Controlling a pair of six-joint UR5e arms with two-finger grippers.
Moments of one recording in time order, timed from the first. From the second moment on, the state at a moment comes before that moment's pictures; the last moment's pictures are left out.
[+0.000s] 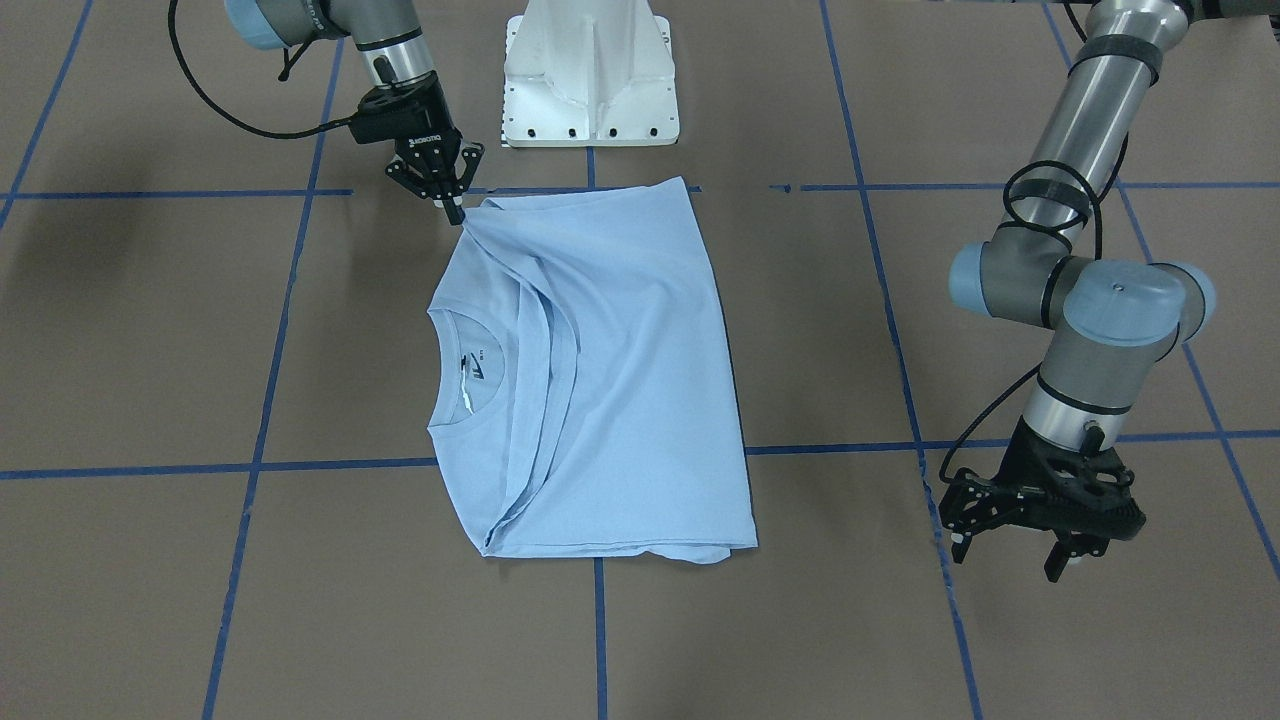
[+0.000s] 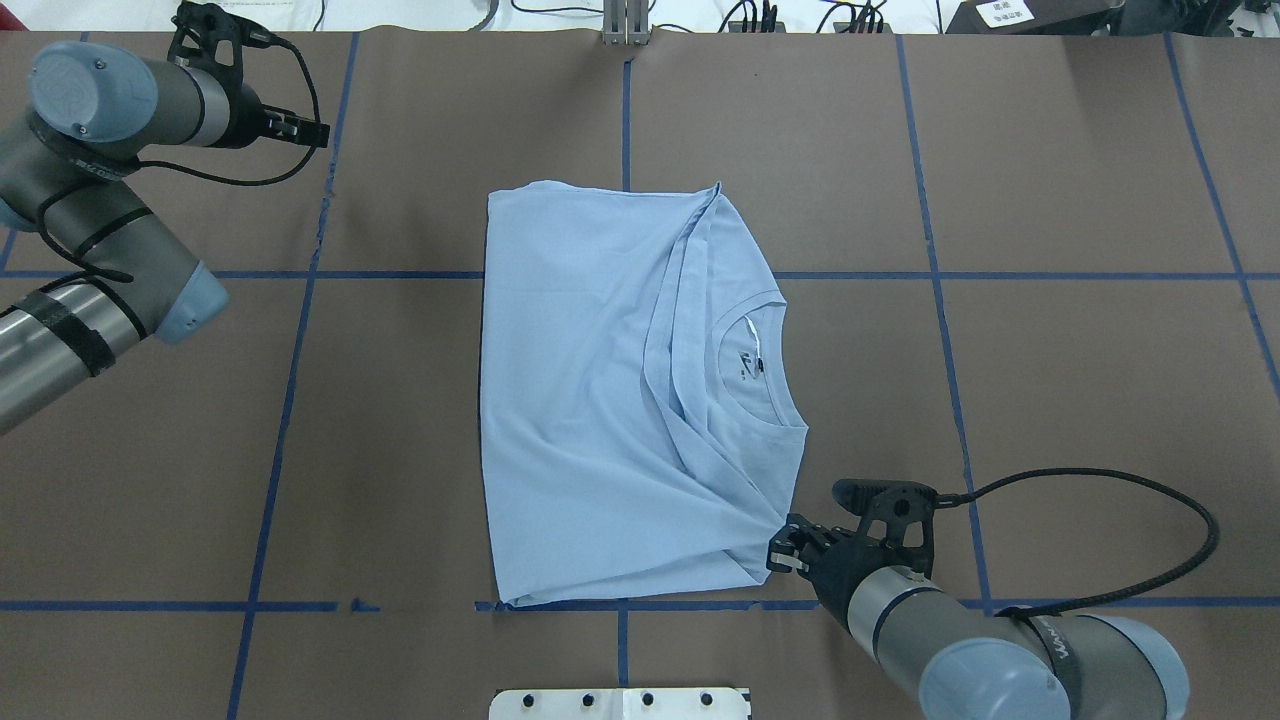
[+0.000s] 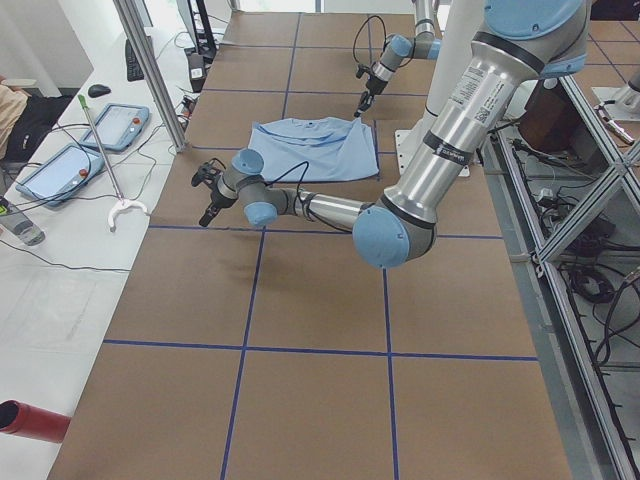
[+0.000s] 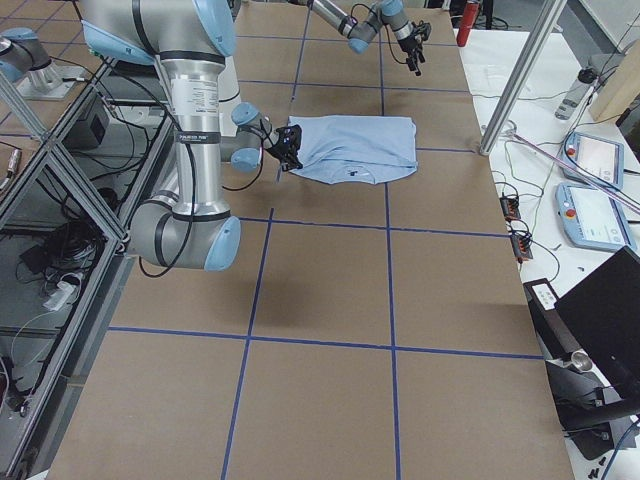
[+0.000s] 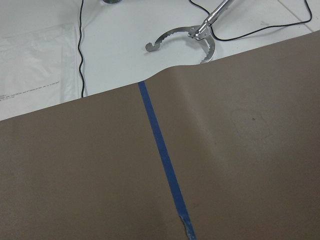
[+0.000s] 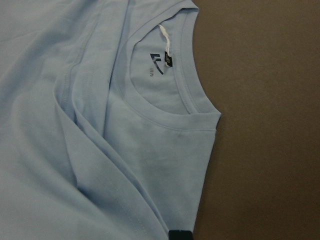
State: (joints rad) left arm -0.96 -2.11 -1.14 -2.47 -1.75 -0.67; right arm 0.03 -1.50 2.03 -1.11 1.09 1.60
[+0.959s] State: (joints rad) left arm -0.95 -2.11 -1.16 -2.47 -1.75 -0.70; right arm -0.15 -1.53 2.03 -1.12 0.86 1.85
